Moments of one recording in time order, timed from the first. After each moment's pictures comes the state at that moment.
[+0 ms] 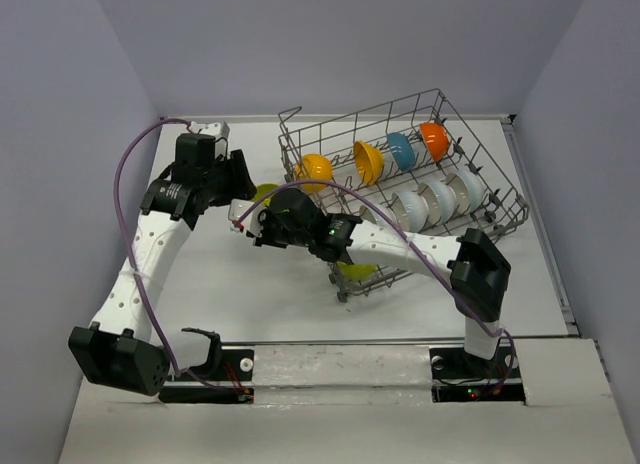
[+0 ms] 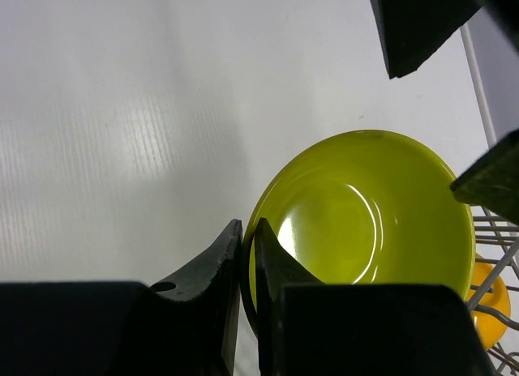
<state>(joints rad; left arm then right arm) -0.22 1.21 1.28 -0.78 0.08 -0.36 1.10 1.88 1.53 -0.10 0.03 -0.49</state>
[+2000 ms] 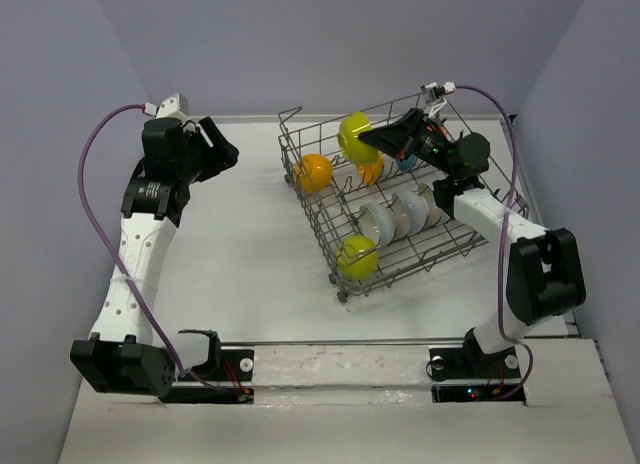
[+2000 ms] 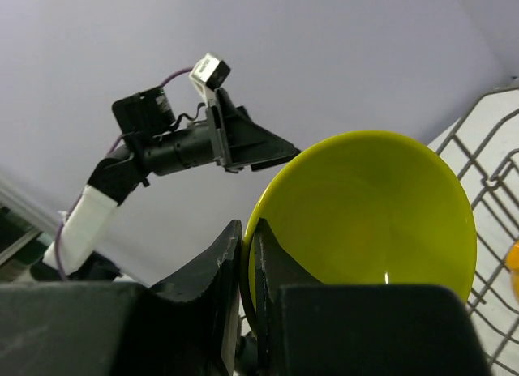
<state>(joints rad) -0.08 1.19 1.33 -0.58 0.08 -0.49 0.28 1.58 1.11 1.04 -0.82 1.22</state>
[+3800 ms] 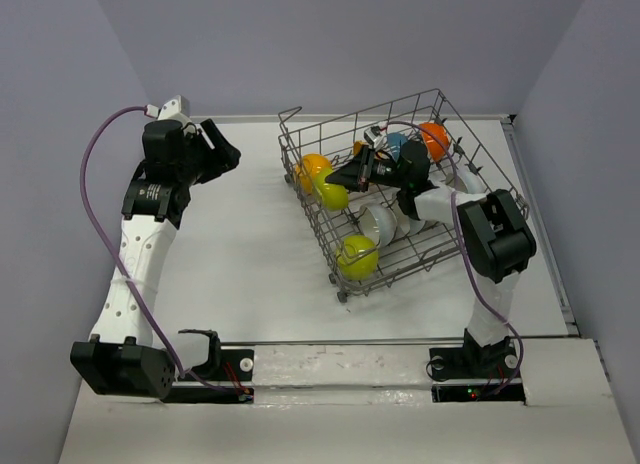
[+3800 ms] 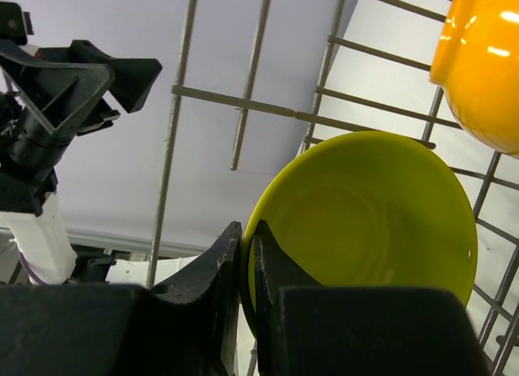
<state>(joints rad) -0.08 1.18 1.31 -0.57 0.11 -0.49 0.38 1.95 1.15 0.89 -0.93 1.29</state>
